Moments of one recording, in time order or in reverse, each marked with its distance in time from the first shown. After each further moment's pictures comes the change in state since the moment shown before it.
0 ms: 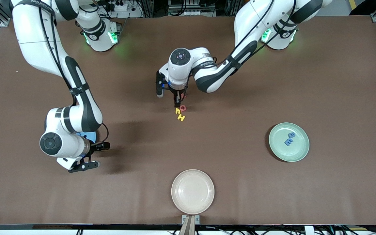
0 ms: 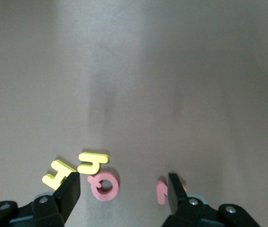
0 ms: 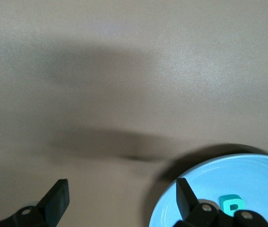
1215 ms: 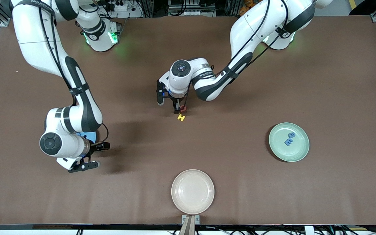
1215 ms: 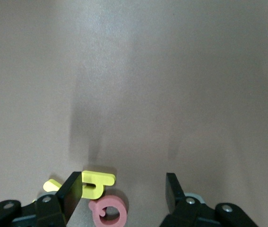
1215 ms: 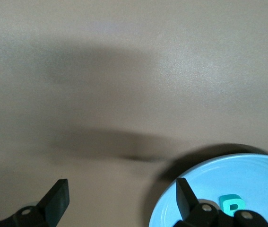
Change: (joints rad) left arm -0.035 0.089 0.043 0.062 0.000 0.047 0.000; right arm 0.000 0.000 0.000 0.000 0.000 0.000 0.002
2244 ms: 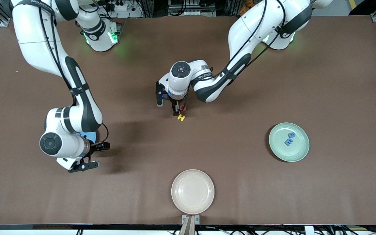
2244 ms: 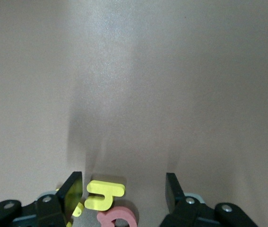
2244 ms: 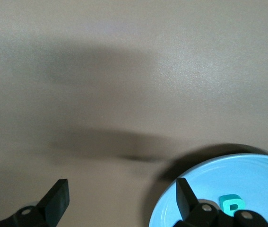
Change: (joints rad) left arm -0.026 0.020 0.035 0.018 0.000 0.038 0.011; right arm 0.000 0.000 0.000 0.000 0.000 0.001 0.000
